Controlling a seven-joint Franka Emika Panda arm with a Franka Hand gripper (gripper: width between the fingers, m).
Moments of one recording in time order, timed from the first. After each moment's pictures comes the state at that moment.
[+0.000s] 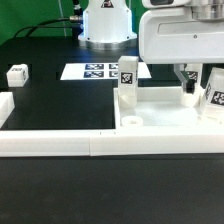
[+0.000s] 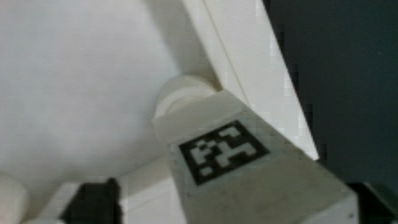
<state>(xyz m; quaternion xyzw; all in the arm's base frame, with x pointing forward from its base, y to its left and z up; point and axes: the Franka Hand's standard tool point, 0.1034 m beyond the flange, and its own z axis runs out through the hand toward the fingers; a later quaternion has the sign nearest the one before) 0.636 0.118 0.074 -0.97 0.22 -0.02 0.06</state>
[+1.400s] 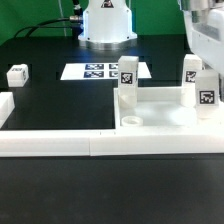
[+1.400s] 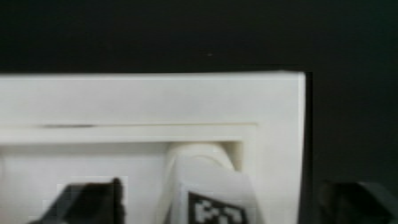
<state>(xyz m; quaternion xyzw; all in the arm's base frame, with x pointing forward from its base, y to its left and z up) 0.631 0.129 0.071 -0.72 0.69 0.01 0.09</state>
